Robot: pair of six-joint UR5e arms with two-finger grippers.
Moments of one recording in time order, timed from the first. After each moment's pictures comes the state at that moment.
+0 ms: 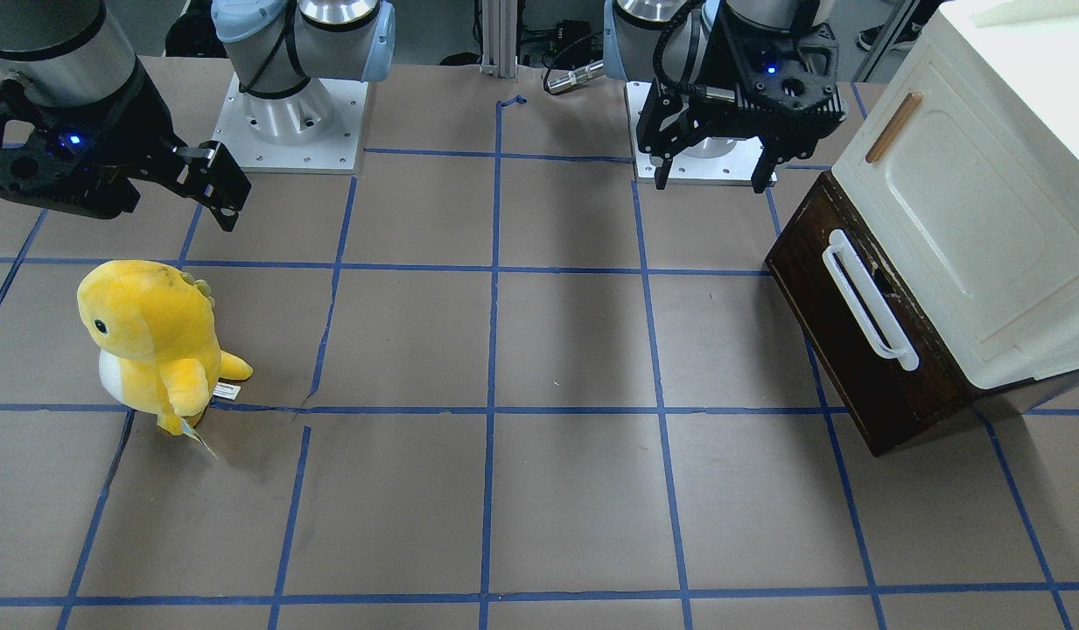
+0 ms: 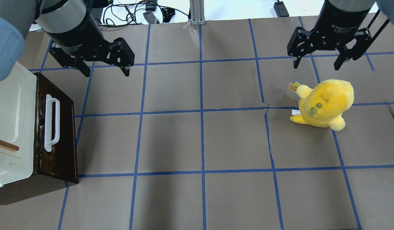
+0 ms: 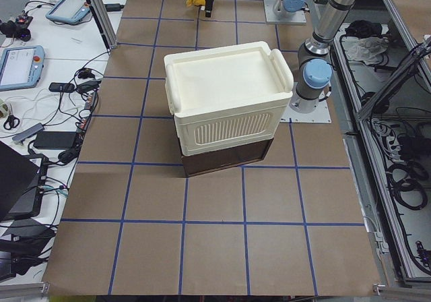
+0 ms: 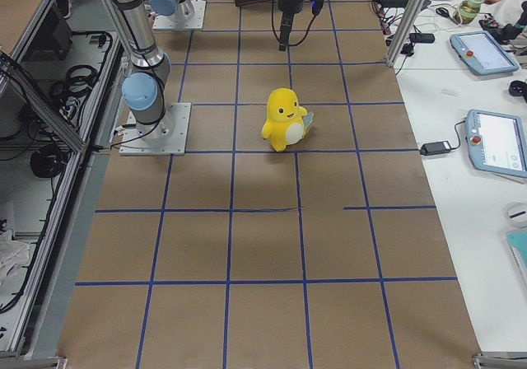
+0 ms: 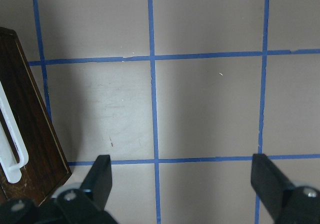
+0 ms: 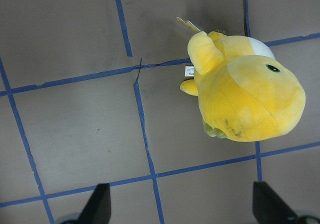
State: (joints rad) left arm -1.66 -1.52 -1.51 -1.61 1.59 -0.07; right arm 1.51 -1.53 1.48 -1.44 -1.63 0.11
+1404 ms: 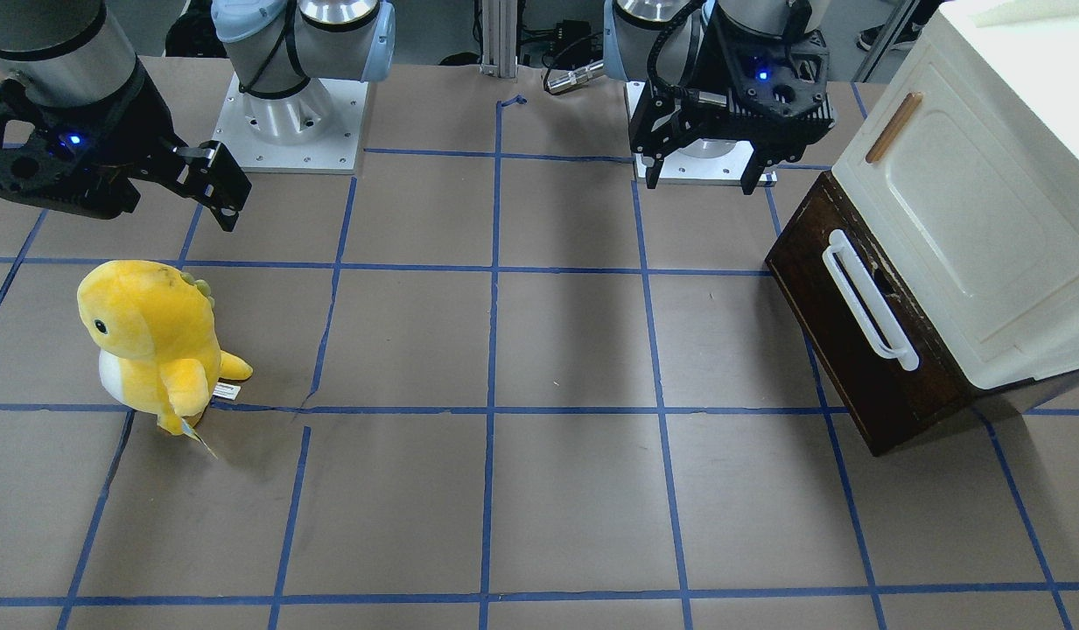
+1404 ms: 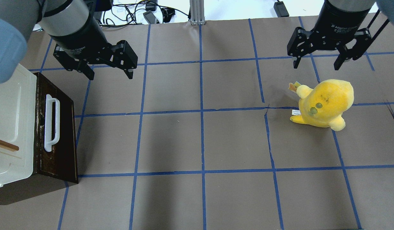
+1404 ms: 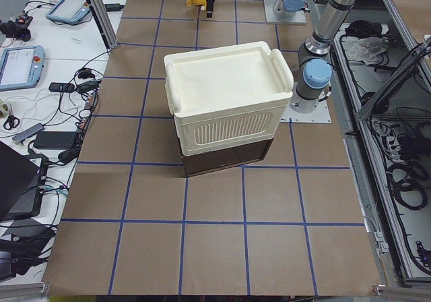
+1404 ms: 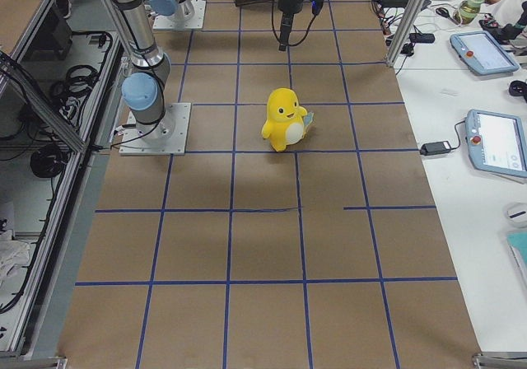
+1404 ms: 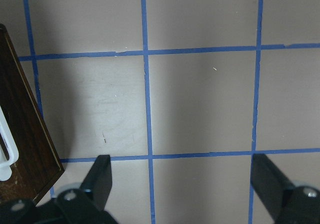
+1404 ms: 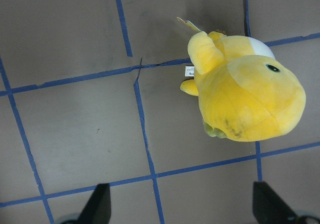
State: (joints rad) left arm -1.66 -1.53 -1.52 -1.61 1.56 -0.07; right arm 1.51 -1.53 1.48 -1.44 -1.63 0.11
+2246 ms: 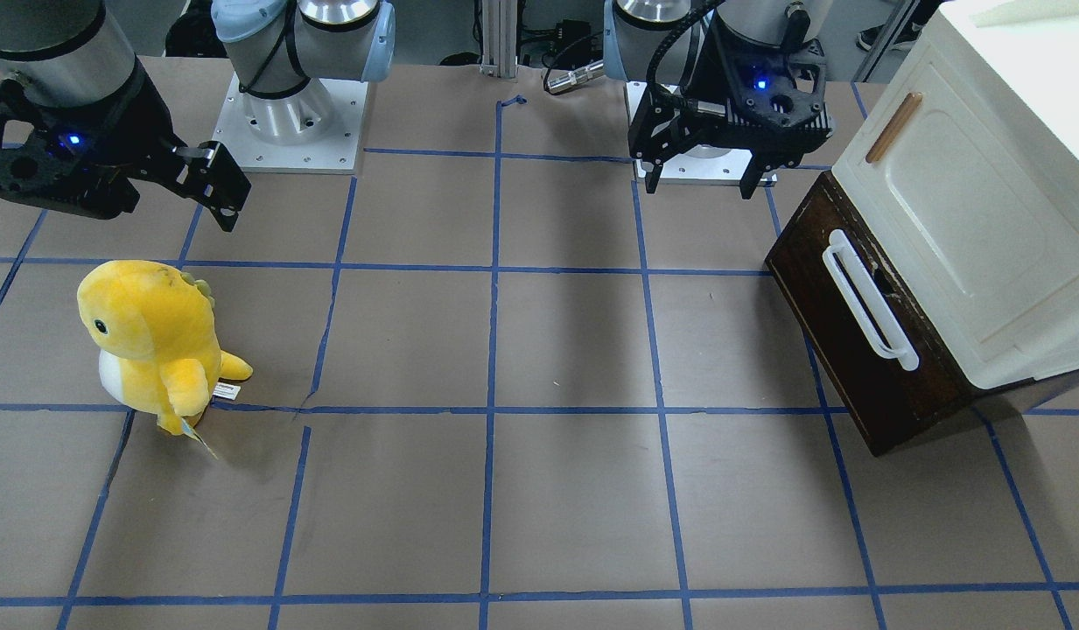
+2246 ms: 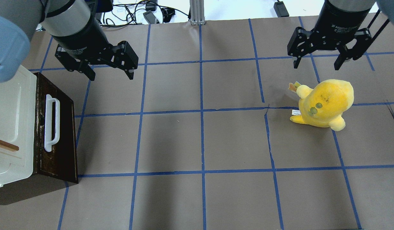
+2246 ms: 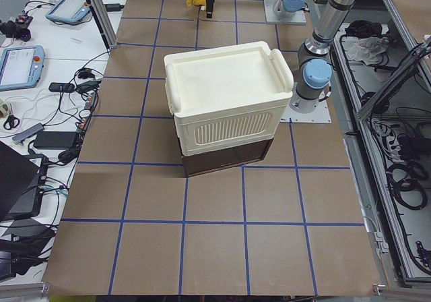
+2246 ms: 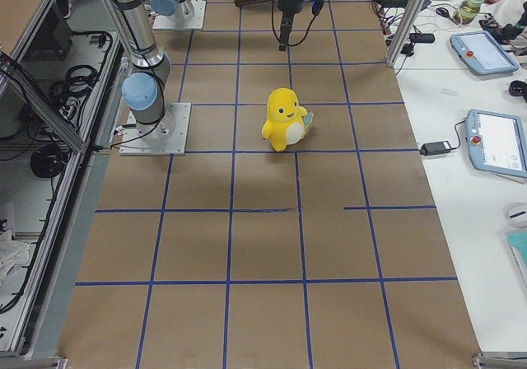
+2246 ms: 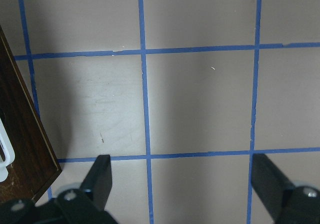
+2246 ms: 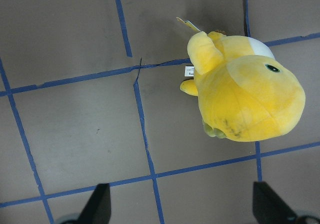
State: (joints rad) left arm -1.66 -1.54 -1.52 -1.61 1.56 -0.07; right arm 1.51 -1.53 1.48 -1.44 -1.63 0.11
